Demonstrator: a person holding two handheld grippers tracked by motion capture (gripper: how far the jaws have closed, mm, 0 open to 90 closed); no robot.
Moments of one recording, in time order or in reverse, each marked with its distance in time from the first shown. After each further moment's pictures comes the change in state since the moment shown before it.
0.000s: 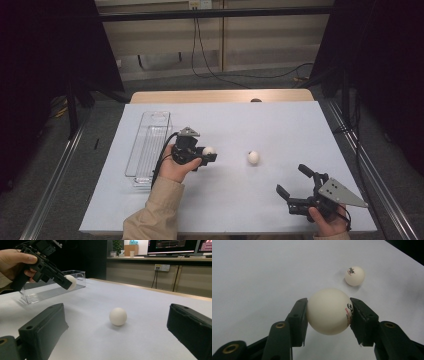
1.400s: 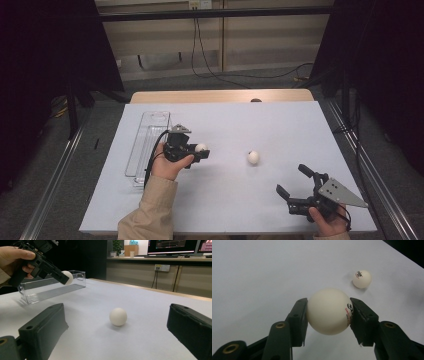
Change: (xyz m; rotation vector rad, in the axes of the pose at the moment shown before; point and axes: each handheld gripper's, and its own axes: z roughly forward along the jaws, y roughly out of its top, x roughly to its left) left arm 0.012 0.000 -0.017 -0.020 0.033 -0.031; right arm 0.000 0.000 0.000 -0.001 -0.001 -0.001
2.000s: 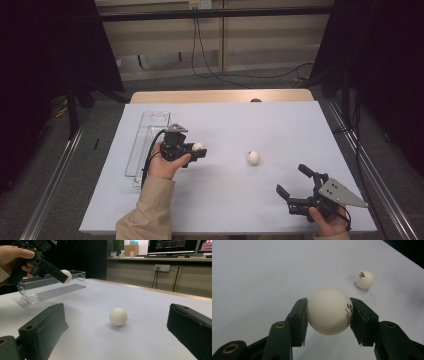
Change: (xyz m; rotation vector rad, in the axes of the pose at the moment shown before) left arm 0.004 0.000 -0.006 -0.004 0.013 -0.014; right arm 0.000 0.000 0.000 0.000 0.002 -0.001
